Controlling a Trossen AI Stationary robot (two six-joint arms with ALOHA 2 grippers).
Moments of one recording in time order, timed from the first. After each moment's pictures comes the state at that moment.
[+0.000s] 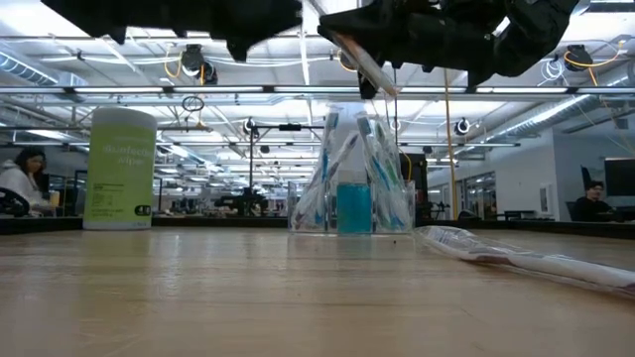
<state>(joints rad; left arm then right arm) -0.10 1.29 0.64 0.66 -0.09 0.09 -0.07 1.53 0.69 0.94 -0.32 0.36</state>
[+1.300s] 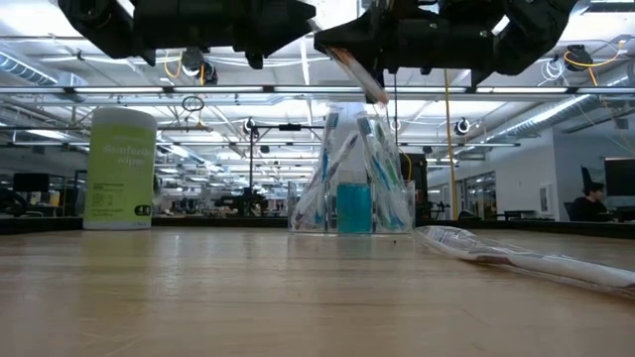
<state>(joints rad) 0.03 1.40 0.65 0.87 0.05 0.09 -0.07 1.53 0.70 0.91 -0.13 0.34</state>
